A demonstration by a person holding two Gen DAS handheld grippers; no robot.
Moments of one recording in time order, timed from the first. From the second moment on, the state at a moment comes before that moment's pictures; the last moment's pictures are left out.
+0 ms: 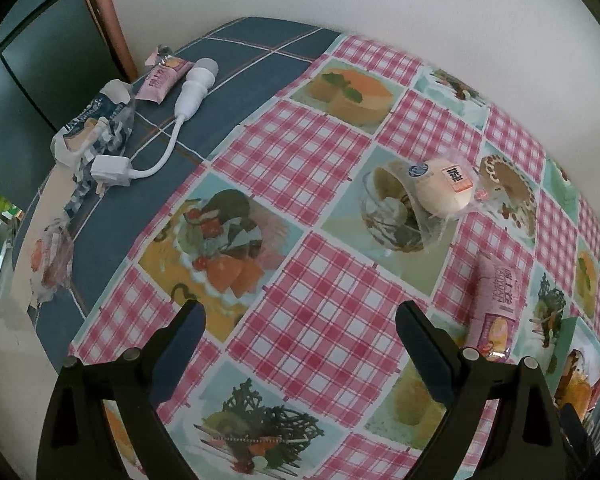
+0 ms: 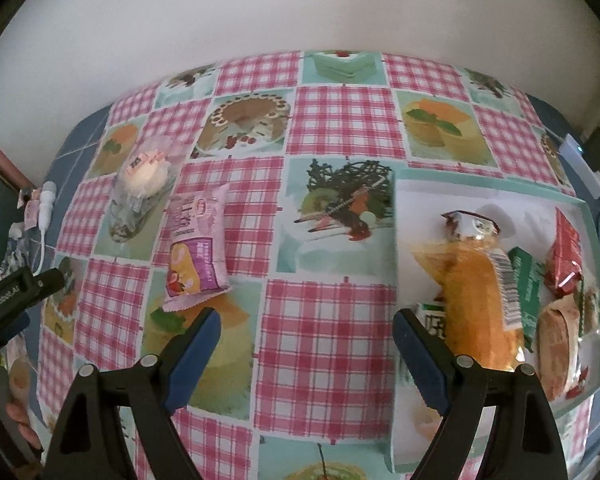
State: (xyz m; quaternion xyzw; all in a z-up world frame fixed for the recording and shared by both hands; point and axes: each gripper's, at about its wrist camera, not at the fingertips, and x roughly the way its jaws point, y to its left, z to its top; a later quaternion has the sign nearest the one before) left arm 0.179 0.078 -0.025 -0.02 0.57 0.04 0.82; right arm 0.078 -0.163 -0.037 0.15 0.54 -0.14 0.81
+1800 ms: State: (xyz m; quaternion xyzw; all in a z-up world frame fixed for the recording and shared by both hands) left arm 0.237 0.035 -0.051 0.02 0.57 -0.03 0.82; right arm 0.161 -0.186 -0.092 0.17 0.53 -0.15 0.82
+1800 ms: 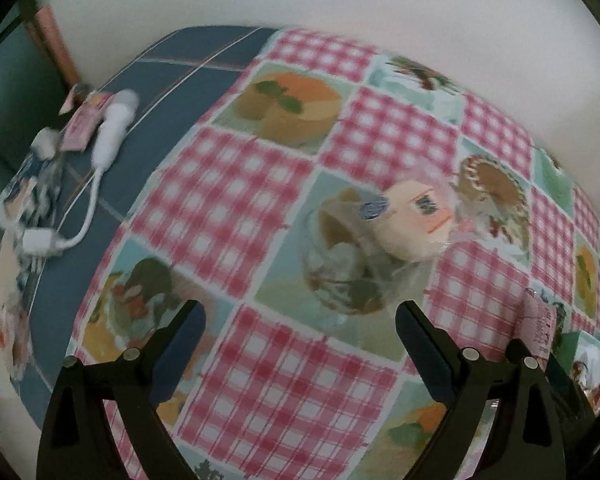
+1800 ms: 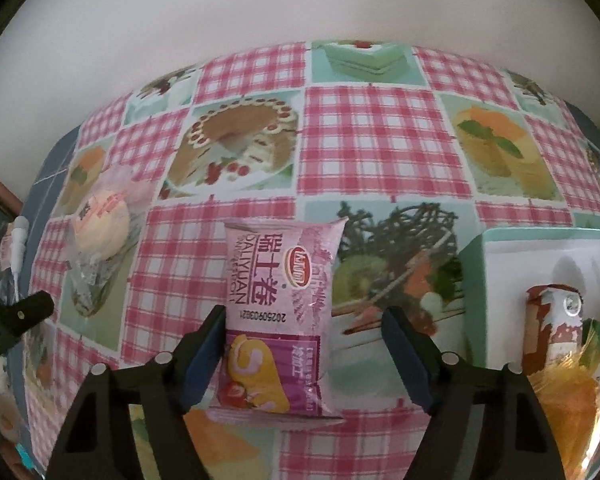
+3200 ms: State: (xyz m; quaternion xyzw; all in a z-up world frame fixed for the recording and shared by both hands) left arm 0.287 -0.063 -0.090 0.18 0.55 -0.16 0.80; right arm 0.162 -0.183 -0.090 0.15 0.52 -0.11 0.84
